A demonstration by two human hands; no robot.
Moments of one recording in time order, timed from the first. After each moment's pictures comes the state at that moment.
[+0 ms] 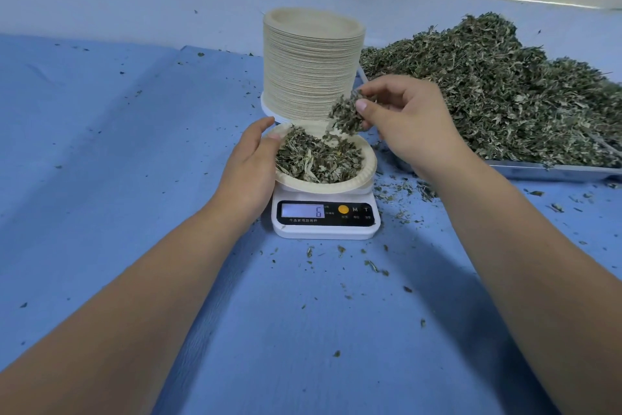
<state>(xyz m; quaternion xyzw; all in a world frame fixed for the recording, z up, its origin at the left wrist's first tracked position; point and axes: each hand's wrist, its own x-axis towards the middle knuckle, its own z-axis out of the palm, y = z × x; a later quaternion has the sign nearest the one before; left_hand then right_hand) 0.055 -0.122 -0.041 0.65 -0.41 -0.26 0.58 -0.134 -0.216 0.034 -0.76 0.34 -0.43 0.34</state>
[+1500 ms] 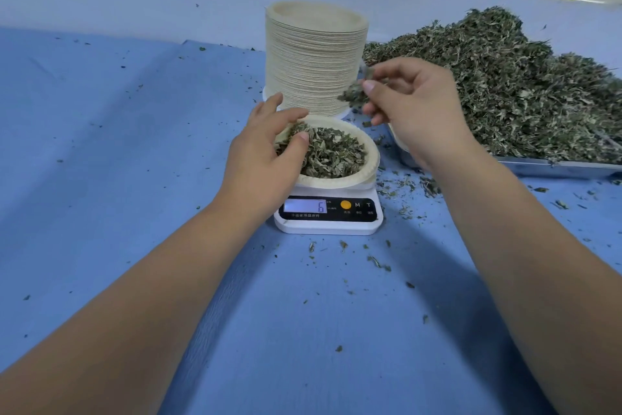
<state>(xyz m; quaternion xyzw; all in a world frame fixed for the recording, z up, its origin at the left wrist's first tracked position) 0.038 -0.108 -0.023 0.63 -0.52 -0.13 0.56 -0.131 -0.217 0.039 -0.69 0.33 -0.48 0.42</state>
